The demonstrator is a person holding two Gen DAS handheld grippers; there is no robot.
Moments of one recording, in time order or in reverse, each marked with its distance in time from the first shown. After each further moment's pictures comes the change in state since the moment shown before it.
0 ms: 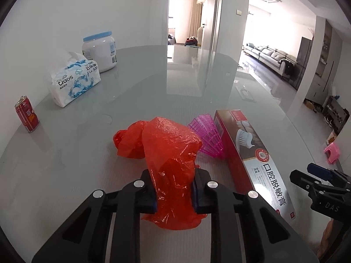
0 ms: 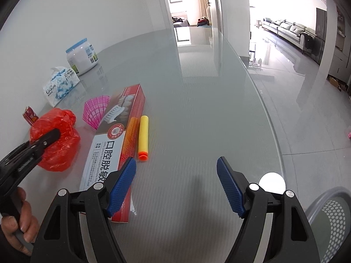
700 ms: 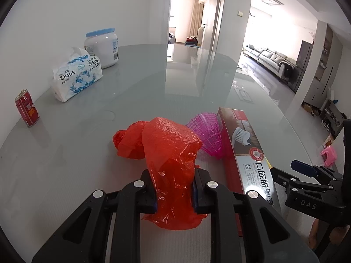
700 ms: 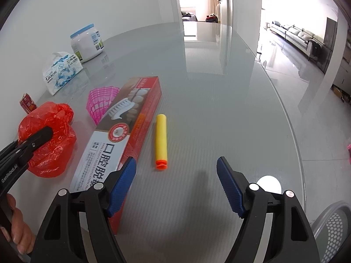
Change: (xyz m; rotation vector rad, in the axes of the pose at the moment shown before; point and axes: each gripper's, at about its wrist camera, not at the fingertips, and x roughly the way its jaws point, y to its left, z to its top) left arm -0.003 0.009 0.000 -0.027 0.008 -0.020; right arm 0.027 0.025 0.010 -0.056 0.037 -0.021
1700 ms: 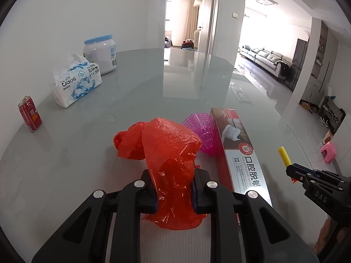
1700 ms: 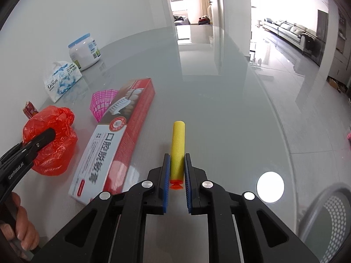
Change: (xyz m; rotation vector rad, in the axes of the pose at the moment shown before) left arm -0.024 -0.008 -0.006 0.036 -0.032 -0.004; right arm -0.046 -0.016 -0.027 0.080 -0.056 0.003
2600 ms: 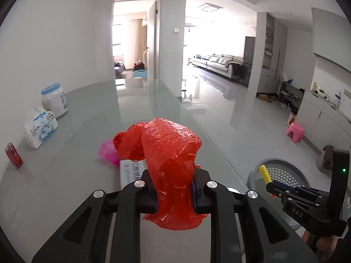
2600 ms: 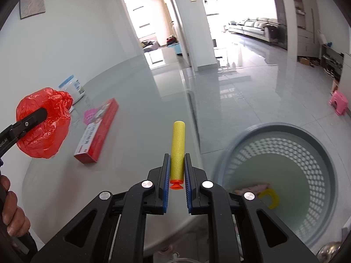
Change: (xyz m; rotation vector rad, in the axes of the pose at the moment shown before) left arm -0.126 -0.143 -0.015 0.228 -0.127 -0.255; right arm -0.151 -0.110 -0.112 0.231 -0.164 -0.068
